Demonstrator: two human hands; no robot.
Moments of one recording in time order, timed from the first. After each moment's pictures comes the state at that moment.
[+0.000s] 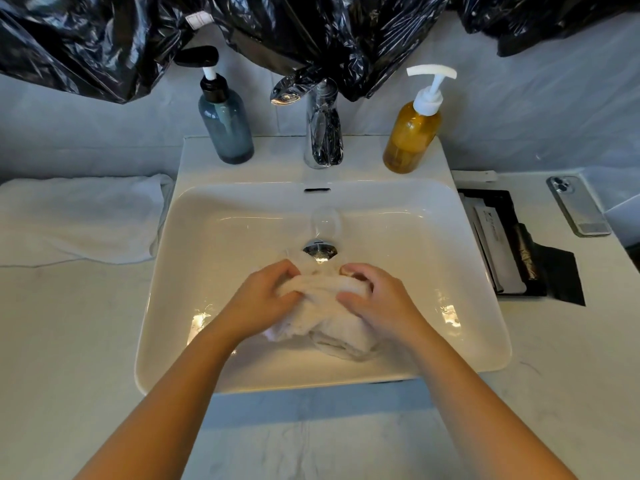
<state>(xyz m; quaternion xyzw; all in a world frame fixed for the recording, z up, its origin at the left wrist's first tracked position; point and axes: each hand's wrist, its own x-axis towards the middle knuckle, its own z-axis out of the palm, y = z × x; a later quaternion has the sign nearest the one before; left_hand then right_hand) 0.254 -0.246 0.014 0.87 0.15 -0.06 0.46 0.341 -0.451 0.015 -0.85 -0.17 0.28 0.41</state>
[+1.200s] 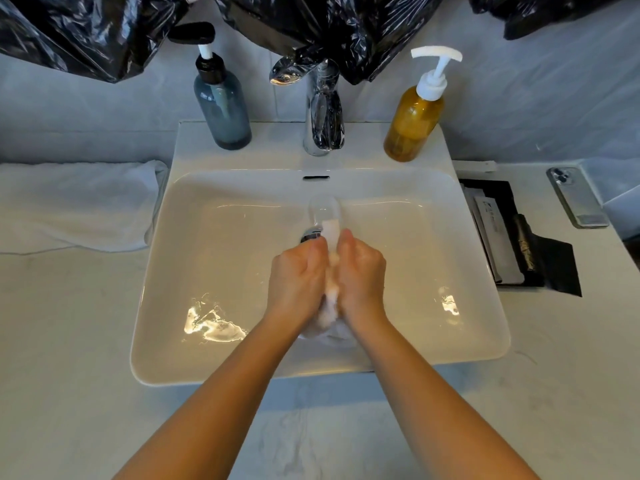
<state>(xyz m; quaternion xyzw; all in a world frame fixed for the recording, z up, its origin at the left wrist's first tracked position) 0.271 -0.317 0.044 0.76 0.26 0.12 0.58 0.319 -0.390 0.048 -0.80 0.01 0.10 0.59</state>
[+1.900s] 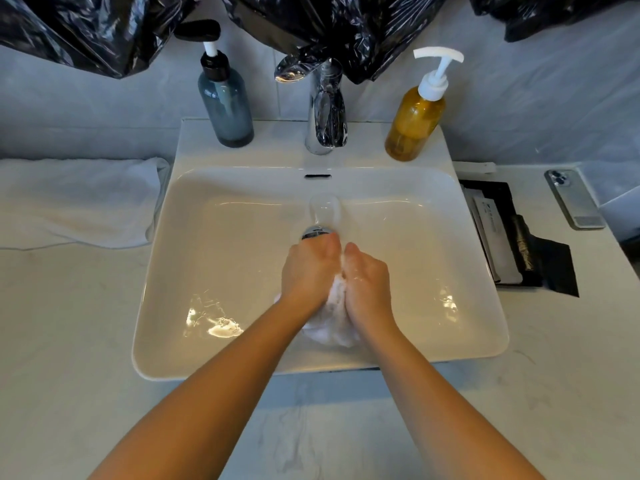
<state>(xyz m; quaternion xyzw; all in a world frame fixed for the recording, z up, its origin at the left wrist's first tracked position) 0.301 -0.316 0.034 0.78 0.33 -0.01 0.54 0.304 -0.408 0.040 -0.79 0.02 0.18 0.59</state>
